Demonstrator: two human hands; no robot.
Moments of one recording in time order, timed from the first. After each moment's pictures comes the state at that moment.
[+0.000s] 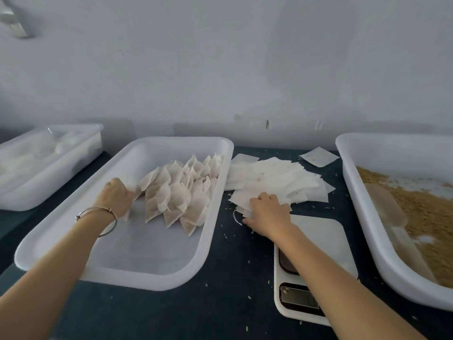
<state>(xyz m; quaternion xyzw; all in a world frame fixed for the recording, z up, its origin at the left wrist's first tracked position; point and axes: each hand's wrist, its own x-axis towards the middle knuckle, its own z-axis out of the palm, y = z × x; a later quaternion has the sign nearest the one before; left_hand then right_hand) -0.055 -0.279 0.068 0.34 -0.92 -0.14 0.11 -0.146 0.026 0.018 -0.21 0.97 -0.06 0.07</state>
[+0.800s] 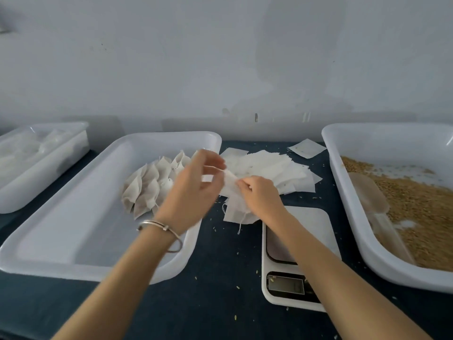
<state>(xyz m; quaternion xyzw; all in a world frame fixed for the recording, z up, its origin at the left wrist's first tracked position) -0.046 -0.083 0.117 -0.01 -0.87 -0.44 0.22 -0.143 0.038 0.044 -0.20 0.90 -0.38 -0.02</state>
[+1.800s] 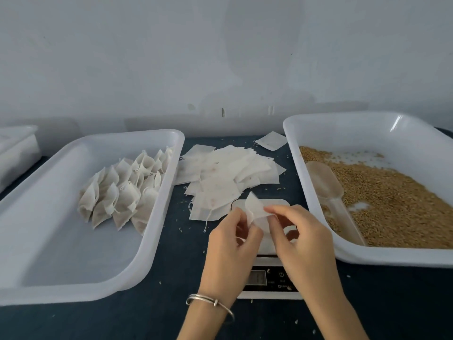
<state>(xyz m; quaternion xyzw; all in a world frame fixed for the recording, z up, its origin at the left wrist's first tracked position) -0.014 0.036 0.053 0.03 -0.82 -0.56 0.14 -0.033 0.154 0.054 -0.12 0.84 -0.49 -0.20</state>
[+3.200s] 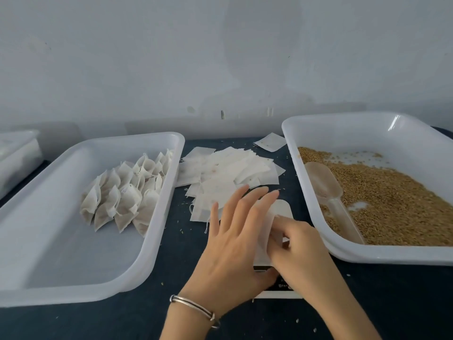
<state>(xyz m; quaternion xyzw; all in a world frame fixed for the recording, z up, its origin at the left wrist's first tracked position) -0.005 0.025 0.072 -0.20 -0.94 -0.24 0.16 -0.021 0.155 0.076 -0.13 0.87 -0.47 -0.01</state>
